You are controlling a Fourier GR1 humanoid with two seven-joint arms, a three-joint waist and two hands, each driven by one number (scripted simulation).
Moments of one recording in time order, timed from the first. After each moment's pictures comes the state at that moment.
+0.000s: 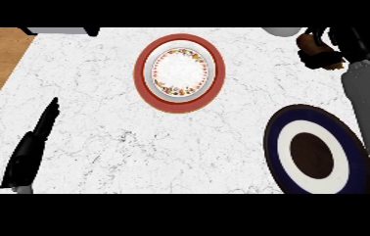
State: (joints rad) left arm 0.07 0.31 0.09 -1.49 -0.17 0.01 -0.13; right arm -0.82 -0.46 -0.18 -0.77 0.84 -0.10 -0.28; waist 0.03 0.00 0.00
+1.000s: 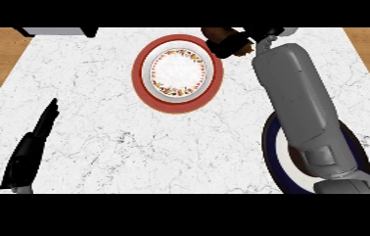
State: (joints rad) left arm 0.07 0.30 0.12 -1.48 -0.19 0.00 -0.13; right arm -1.03 -0.12 -0.04 -0.96 0.75 0.08 -0.06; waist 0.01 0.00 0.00
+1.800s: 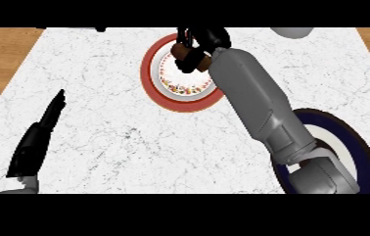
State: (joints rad) left arm 0.01 0.29 0.10 -1.49 -0.20 -0.03 -0.11; right arm -1.23 0.00 0.06 -0.46 0.63 -0.05 -0.02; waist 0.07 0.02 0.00
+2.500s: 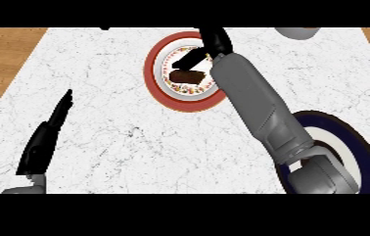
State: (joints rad) left arm 0.00 0.26 0.09 -1.46 -0.23 -0.02 -0.13; right arm -1.23 0.00 0.06 -0.34 0.34 -0.28 -0.06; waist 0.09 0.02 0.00
